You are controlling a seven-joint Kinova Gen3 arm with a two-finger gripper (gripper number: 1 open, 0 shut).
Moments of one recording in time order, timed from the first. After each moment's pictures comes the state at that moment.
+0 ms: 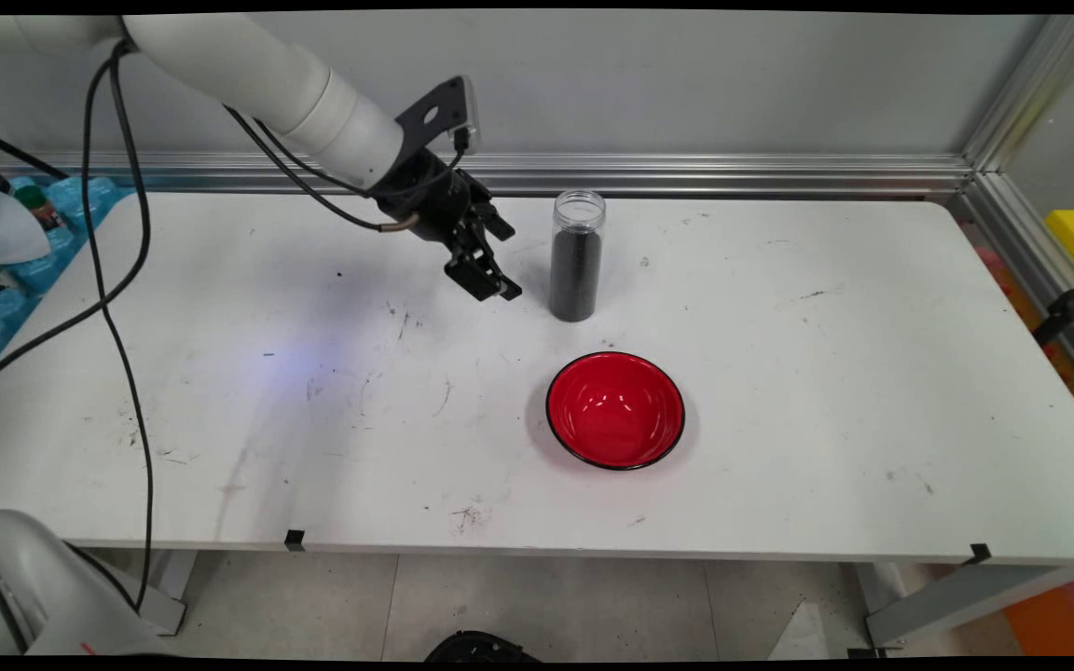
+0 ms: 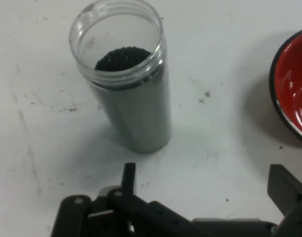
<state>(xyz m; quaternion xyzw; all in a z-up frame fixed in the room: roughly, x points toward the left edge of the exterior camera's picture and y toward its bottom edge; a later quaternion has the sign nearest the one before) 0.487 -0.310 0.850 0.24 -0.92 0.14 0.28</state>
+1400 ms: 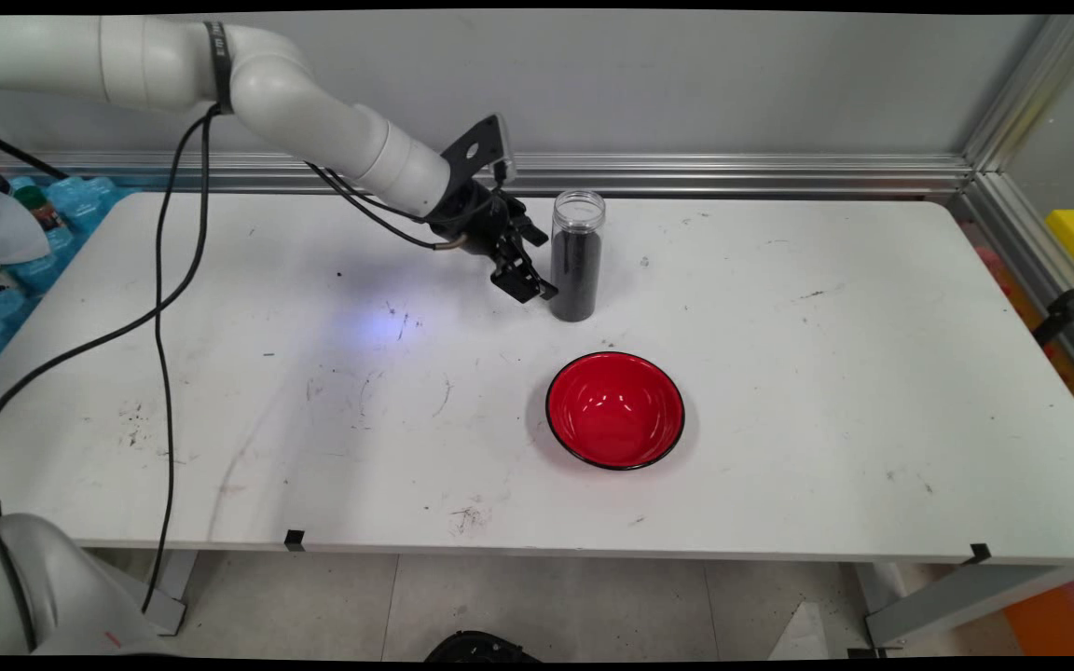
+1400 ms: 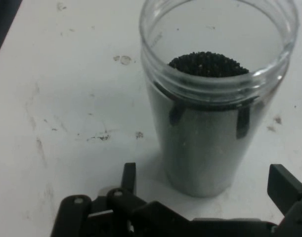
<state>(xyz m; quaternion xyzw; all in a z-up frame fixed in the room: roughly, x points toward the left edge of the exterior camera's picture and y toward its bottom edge) 0.485 -0.371 0.773 0.24 -0.90 0.16 0.32</state>
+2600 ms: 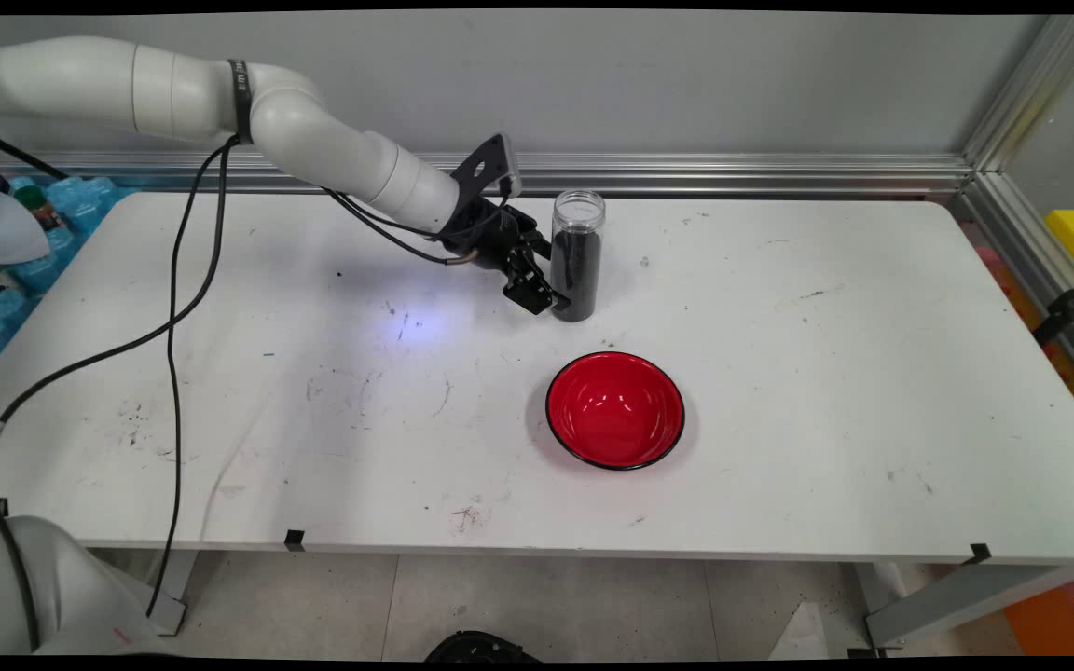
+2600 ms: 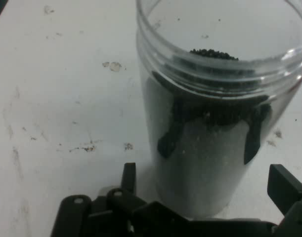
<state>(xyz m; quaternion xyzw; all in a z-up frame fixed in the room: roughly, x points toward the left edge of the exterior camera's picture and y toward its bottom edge) 0.484 -0.378 0.742 0.25 -0.89 0.14 0.36</state>
